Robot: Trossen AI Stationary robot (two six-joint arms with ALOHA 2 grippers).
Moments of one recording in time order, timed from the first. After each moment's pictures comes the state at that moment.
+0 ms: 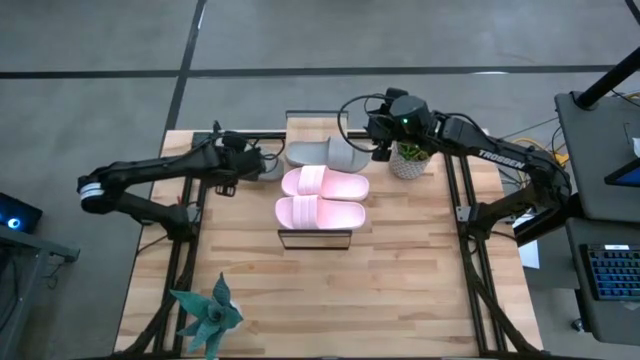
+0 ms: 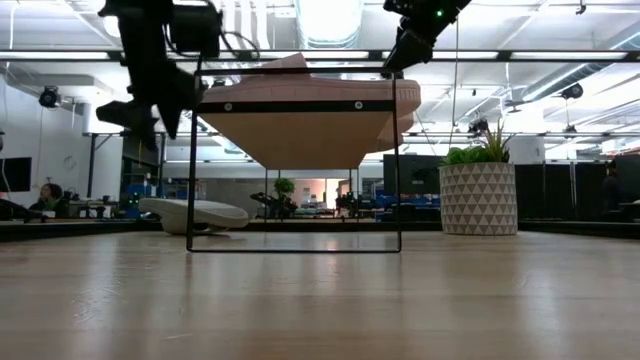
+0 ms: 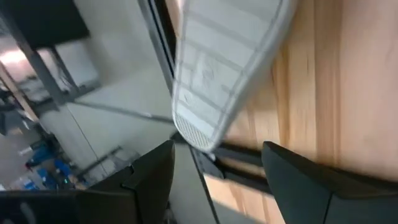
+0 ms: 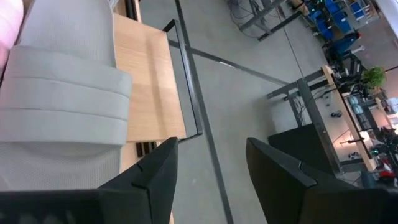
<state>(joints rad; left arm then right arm) 0.36 1.22 0.98 -1.08 -0.71 0.64 -0.41 1.36 1.34 -0.52 0.33 -0.66</state>
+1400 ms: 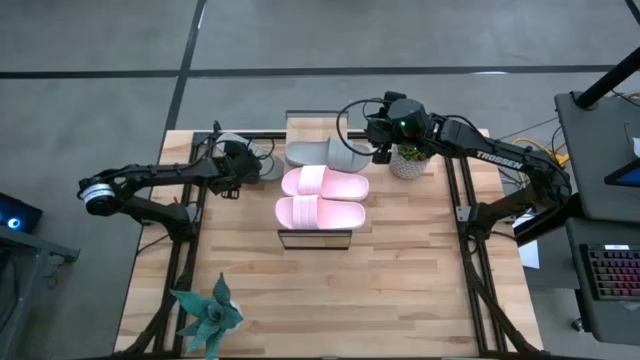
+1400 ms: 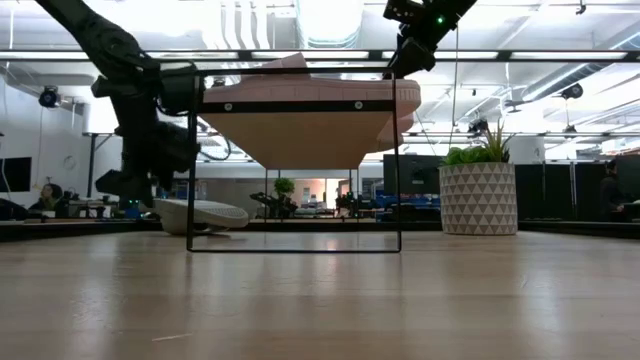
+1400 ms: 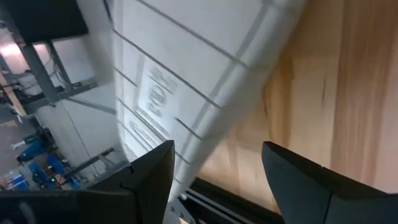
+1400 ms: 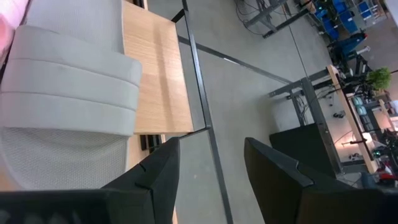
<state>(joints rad) 0.53 1.24 0.60 -0.49 -0.67 0.82 -0.41 1.36 1.31 -0.51 0.33 -0.68</state>
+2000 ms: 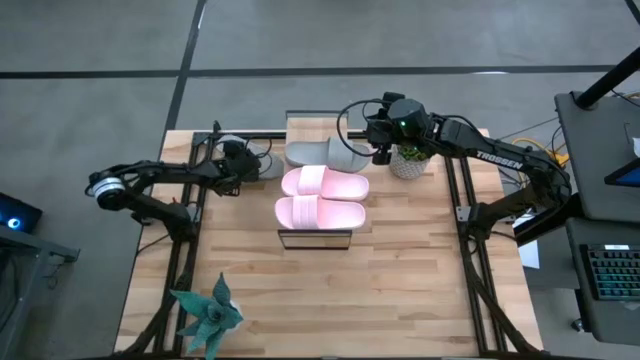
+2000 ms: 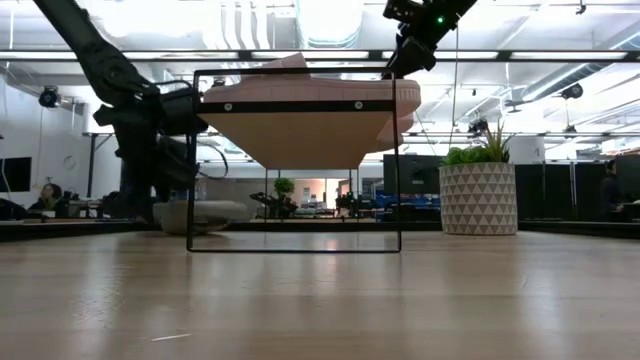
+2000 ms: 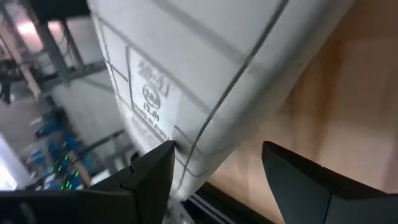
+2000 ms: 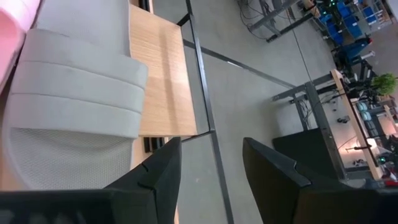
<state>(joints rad) 0.60 1.33 0.50 -0.24 -0.73 0.88 -0.41 1.36 1.31 -0.51 0.31 -0.69</state>
